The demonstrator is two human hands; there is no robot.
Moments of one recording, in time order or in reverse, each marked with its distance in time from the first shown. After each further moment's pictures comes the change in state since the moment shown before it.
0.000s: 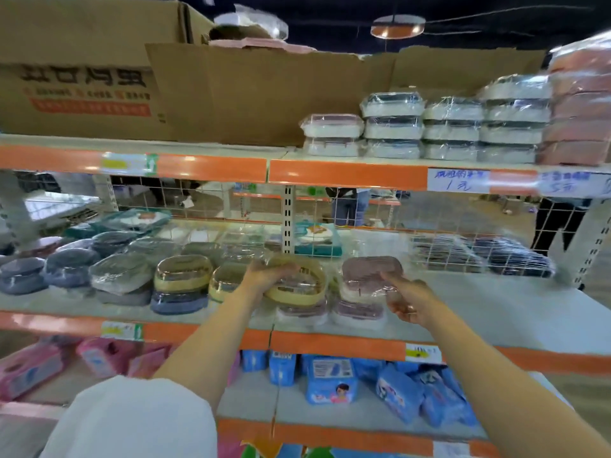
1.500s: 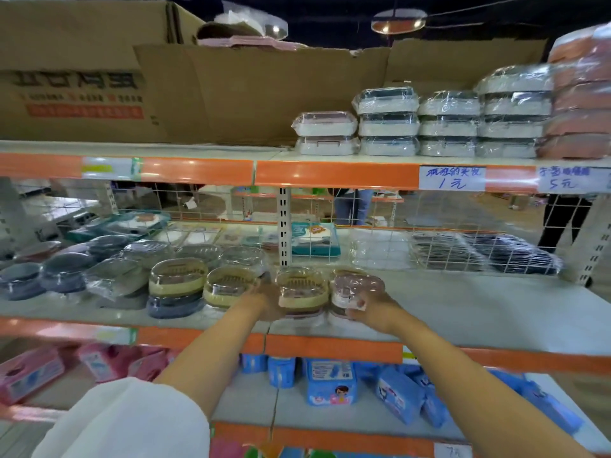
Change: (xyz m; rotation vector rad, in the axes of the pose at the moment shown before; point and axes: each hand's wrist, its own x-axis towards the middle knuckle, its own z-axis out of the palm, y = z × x) left_hand 0.013 -0.026 0.011 1.511 -0.212 0.072; right_hand -0.005 0.013 0.033 -1.056 -0.226 -0.330
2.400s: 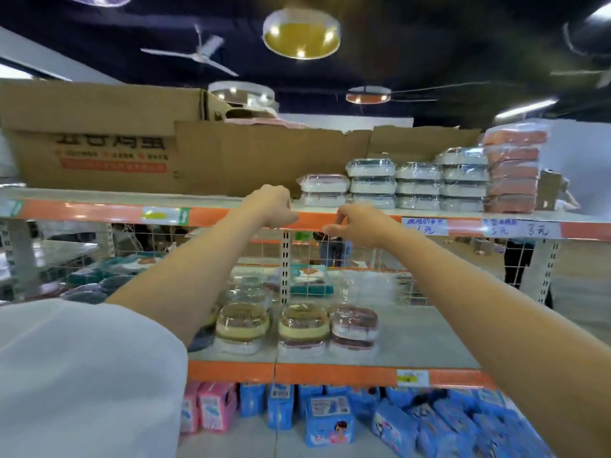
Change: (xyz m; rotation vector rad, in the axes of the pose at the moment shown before) left_hand -0.133 0.001 -0.227 -0.102 0.592 0.166; right_hand -0.110 -0.161 -0.161 -0.232 0.443 -0.281
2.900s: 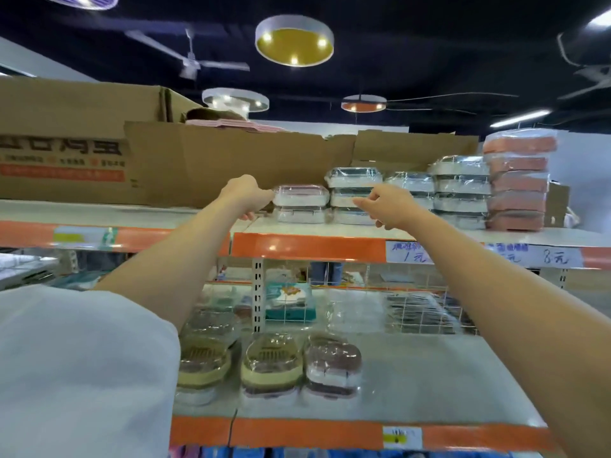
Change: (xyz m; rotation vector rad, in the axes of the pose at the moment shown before) left_hand 0.124 0.015 0.022 -0.293 0.049 -0.268; right_hand 0.089 0.131 -0.030 0.188 0.169 0.216
